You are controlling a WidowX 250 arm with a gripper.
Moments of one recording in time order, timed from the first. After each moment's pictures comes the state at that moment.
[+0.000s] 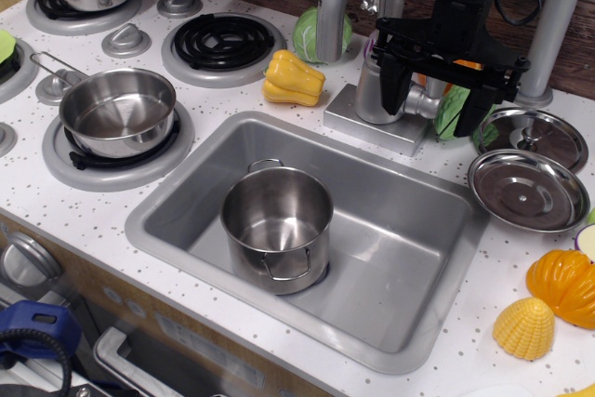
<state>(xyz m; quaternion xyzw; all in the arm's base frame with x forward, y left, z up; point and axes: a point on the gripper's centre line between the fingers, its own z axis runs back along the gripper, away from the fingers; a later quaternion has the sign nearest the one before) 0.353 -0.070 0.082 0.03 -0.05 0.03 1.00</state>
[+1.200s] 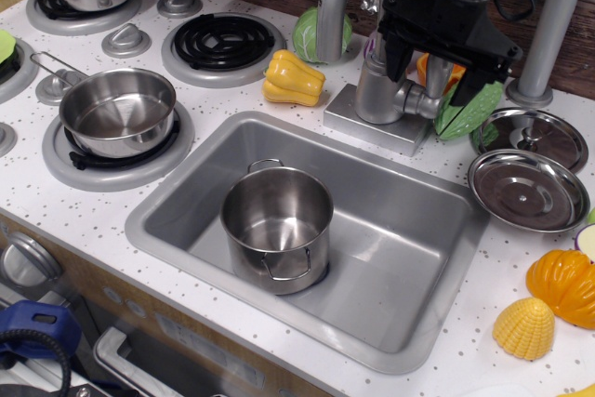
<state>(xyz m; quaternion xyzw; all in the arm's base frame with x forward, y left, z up) 0.400 -0.054 0.082 0.08 -0.16 0.02 0.98</state>
